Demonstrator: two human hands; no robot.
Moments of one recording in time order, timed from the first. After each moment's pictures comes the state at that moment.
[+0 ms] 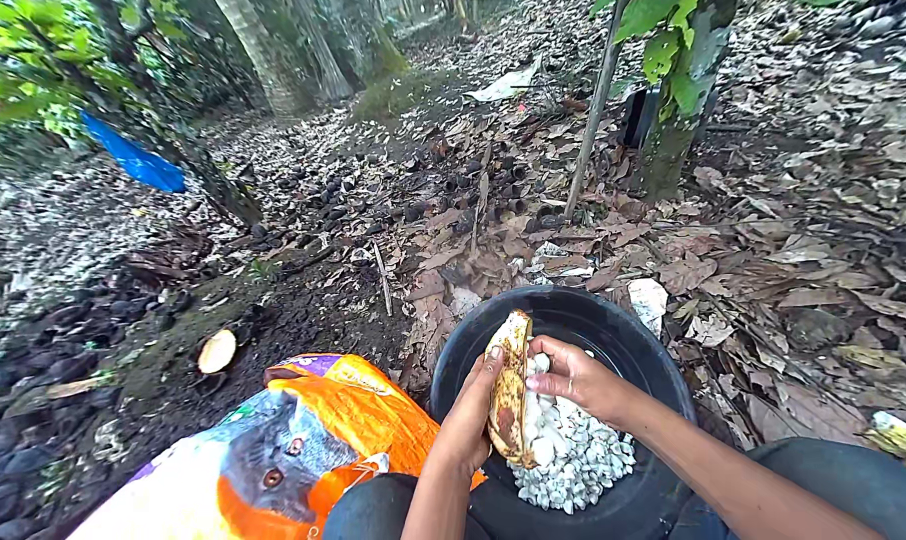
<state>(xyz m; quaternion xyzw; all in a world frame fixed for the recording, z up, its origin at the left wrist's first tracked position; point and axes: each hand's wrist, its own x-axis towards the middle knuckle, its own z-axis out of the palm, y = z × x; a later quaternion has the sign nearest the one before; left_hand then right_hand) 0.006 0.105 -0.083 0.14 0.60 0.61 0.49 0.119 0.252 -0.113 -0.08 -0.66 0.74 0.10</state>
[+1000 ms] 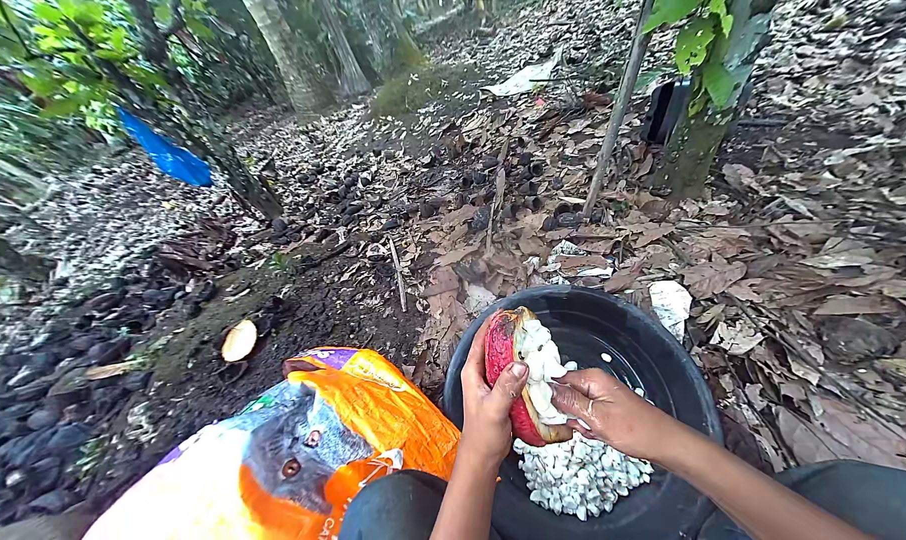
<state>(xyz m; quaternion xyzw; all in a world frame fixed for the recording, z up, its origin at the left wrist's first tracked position) 0.002 0.112 -0.104 0.30 0.51 0.77 0.23 0.129 0.235 -0.095 -0.13 -0.72 0.68 0.03</state>
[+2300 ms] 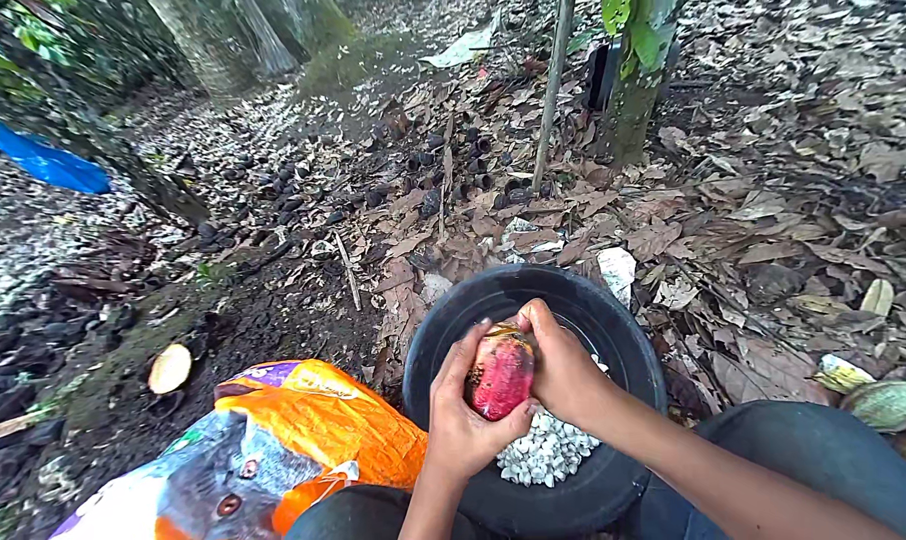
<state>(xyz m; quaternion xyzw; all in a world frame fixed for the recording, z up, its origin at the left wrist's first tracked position) 0.021 0.120 -0.122 0.52 0.64 0.56 0.08 0.136 0.243 -0.085 -0.26 -0.82 0.49 0.17</state>
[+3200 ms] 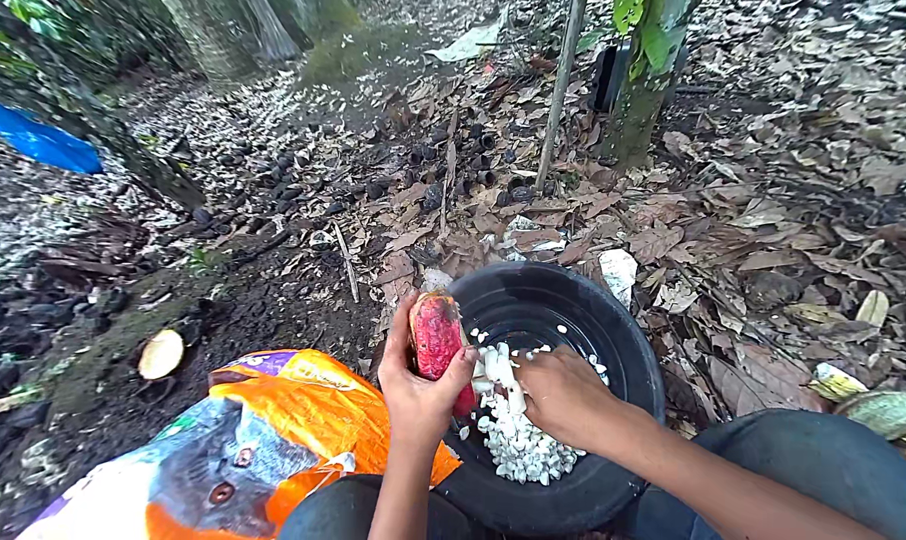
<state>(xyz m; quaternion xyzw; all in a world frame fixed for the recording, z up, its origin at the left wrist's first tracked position) -0.007 0.114 -0.101 0.36 0.69 0.63 0.05 0.137 0.236 -0.098 -0.16 -0.95 0.27 -0.06</state>
